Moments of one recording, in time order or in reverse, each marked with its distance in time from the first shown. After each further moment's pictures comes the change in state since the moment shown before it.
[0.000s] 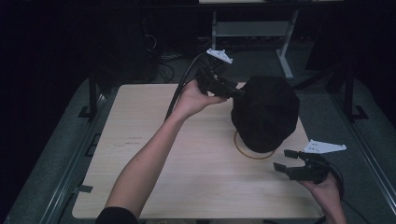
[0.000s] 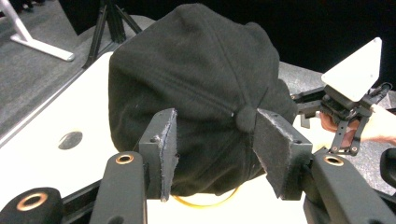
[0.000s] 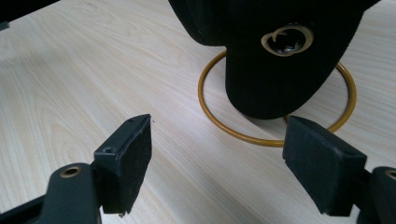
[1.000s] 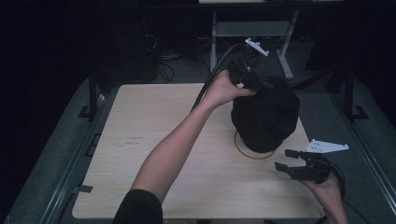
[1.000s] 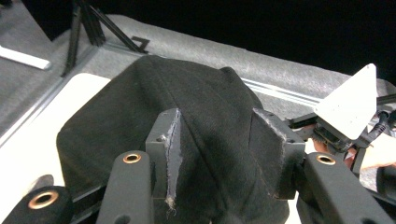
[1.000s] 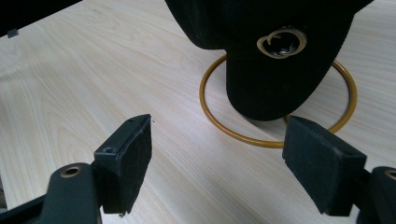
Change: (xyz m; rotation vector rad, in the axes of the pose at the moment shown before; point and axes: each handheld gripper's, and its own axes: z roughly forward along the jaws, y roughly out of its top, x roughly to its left) left arm -0.014 0.058 0.053 0.044 -0.061 0.067; right arm -0.004 -0.001 -0.003 -0.016 0.020 0.011
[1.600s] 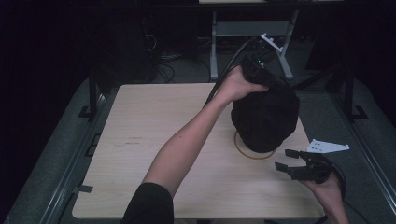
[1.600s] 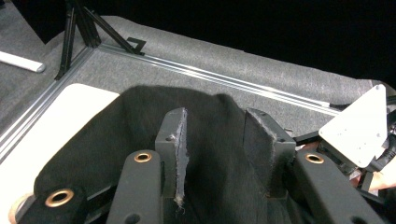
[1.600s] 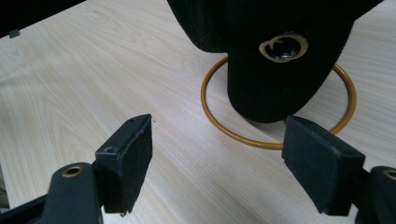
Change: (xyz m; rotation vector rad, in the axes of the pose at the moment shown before) left arm 0.000 0.022 0.026 0.021 -0.014 -0.004; right arm 0.001 0.001 -0.002 -0.004 0.000 -0.011
